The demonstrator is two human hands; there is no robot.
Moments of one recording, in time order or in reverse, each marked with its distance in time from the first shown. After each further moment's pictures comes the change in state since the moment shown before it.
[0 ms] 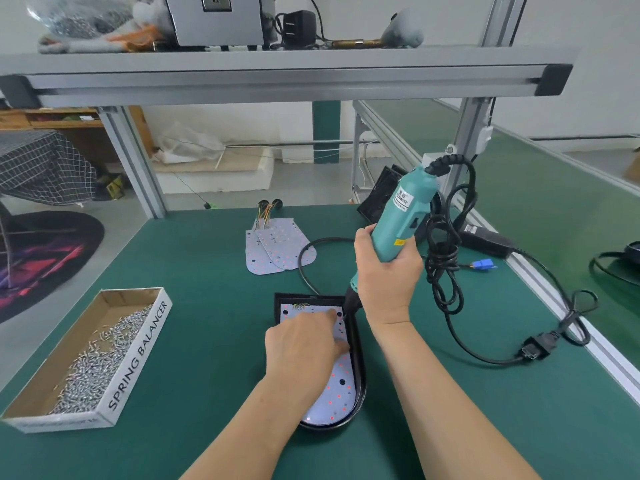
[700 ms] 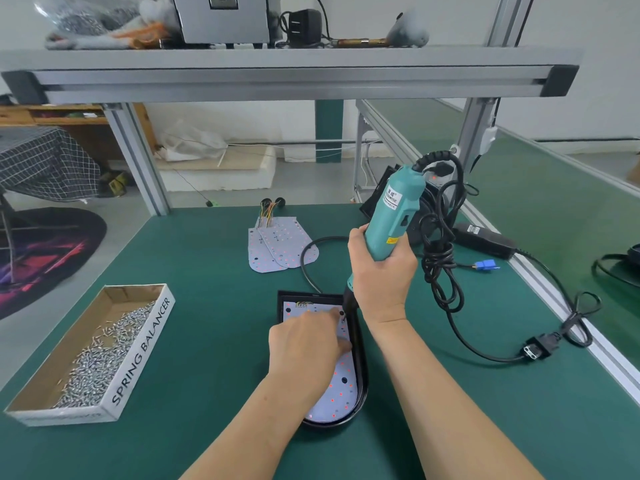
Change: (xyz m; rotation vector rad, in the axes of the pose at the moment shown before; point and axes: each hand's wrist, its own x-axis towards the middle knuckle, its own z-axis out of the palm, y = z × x) left_hand 0.001 -0.001 0.004 0.034 -0.002 0.044; right_hand -0.003 0.001 0.006 -0.027 -0.060 -0.028
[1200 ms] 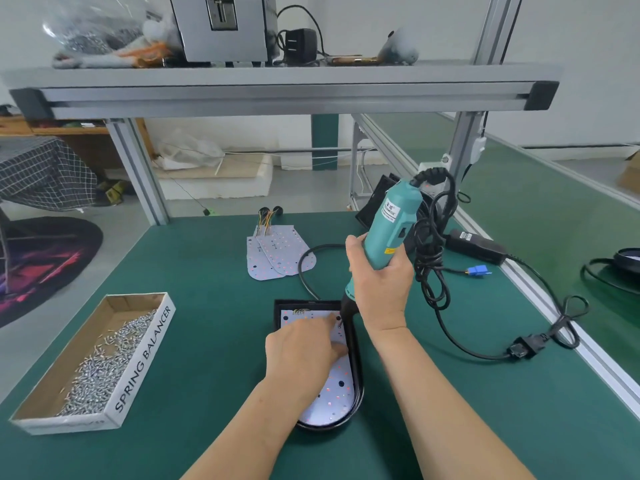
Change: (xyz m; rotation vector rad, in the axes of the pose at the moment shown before) left_hand -0.001 -0.004 -0.003 -0.100 -0.053 -0.033; right_hand -0.003 -0.012 -0.008 0.035 -0.033 0.087
